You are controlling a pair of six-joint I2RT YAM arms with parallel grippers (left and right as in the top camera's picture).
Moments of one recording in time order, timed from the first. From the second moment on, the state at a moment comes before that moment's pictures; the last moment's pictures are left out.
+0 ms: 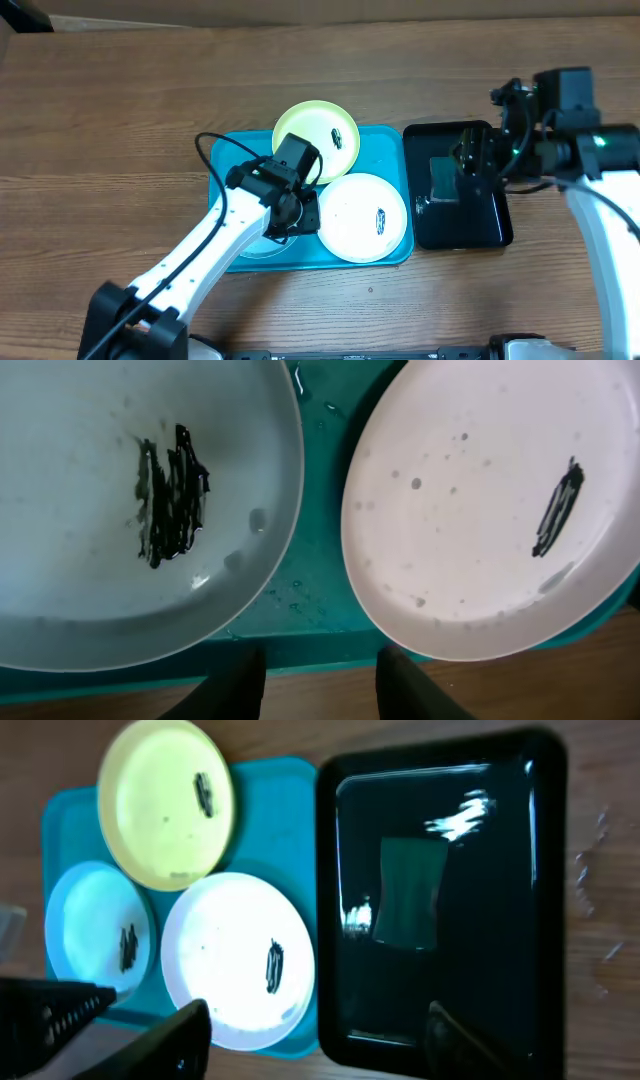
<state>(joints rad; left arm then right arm) -0.50 1.56 1.07 -0.92 0.12 -0.62 0.04 1.43 1.42 -1.16 -0.31 0.12</state>
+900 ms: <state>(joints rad) -0.50 1.65 1.07 -0.84 0.12 -0.62 0.12 1.88 1.39 -1.02 -0.08 0.23</state>
